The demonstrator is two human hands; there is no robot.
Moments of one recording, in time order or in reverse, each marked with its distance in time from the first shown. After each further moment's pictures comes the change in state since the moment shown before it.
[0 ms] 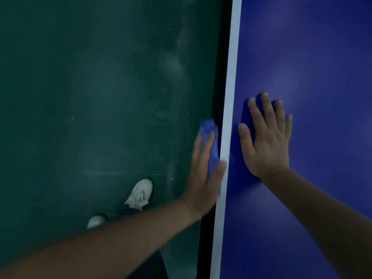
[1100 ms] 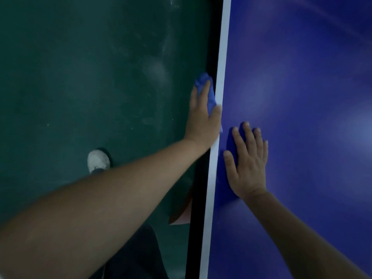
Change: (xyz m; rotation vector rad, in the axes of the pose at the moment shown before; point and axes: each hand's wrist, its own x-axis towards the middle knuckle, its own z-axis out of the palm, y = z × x) left_hand 0.168 0.061 -0.008 -0.023 0.072 -0.077; right_hand 0.001 -0.004 -0.008 -0.001 -0.075 0.029
